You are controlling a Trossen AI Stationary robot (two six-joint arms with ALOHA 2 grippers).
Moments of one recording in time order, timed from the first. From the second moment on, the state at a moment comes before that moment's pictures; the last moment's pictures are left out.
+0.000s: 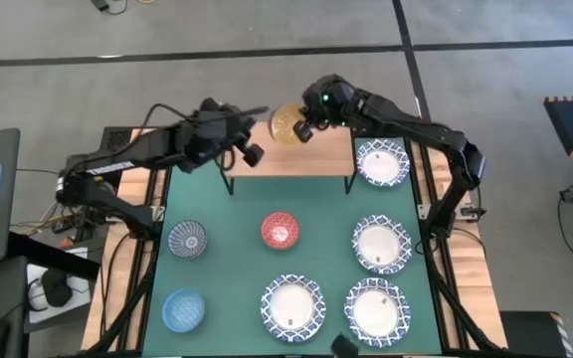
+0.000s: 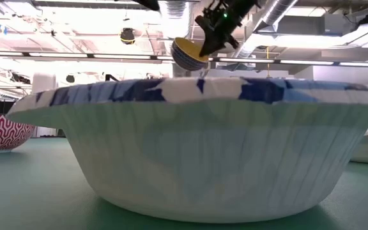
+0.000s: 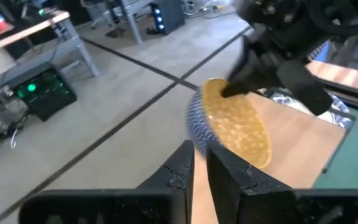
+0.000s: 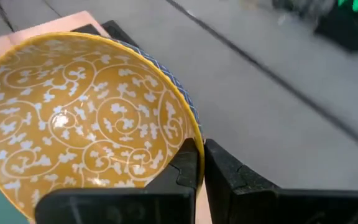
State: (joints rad) left arm 0.18 1.34 1.55 -0.58 -0.69 -0.06; right arm -0.49 1.72 1.75 -0.64 0.19 0.12
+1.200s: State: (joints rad) left arm 0.33 1.30 1.55 -0.99 -0.58 -0.39; right arm -0.48 2.26 2.35 -0.94 -0.05 0.28
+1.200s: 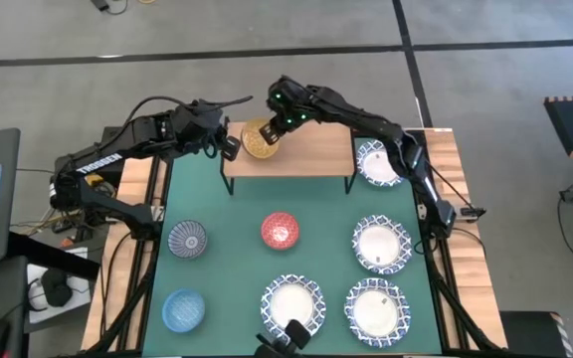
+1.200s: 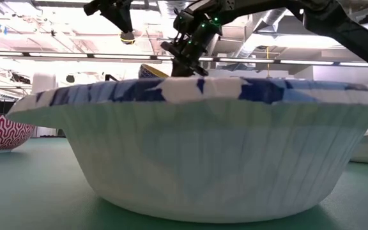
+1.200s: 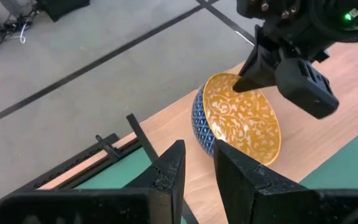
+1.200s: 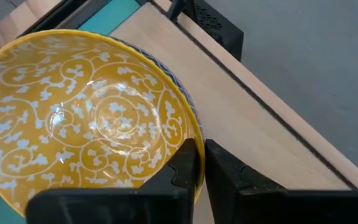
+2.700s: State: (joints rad) left arm 0.12 0.89 0.98 -1.13 -0.43 -0.76; right arm -0.17 1.76 1.76 -0.83 0.03 0.58
